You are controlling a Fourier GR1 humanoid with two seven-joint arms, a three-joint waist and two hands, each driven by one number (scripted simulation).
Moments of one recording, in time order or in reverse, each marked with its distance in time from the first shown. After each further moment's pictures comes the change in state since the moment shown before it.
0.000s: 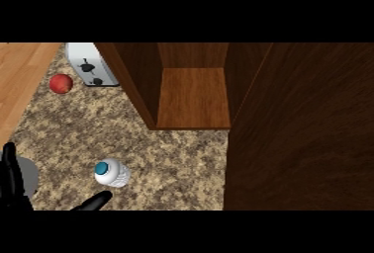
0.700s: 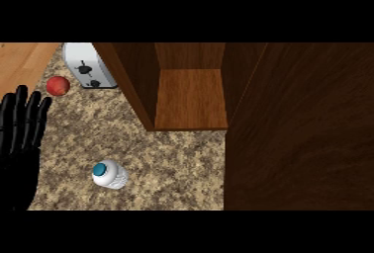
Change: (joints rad) left arm -0.227 0.111 0.295 0.200 0.248 -0.660 -0.168; right arm -0.269 0.006 -0.098 0.192 0.148 -0.118 -0.100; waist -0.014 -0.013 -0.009
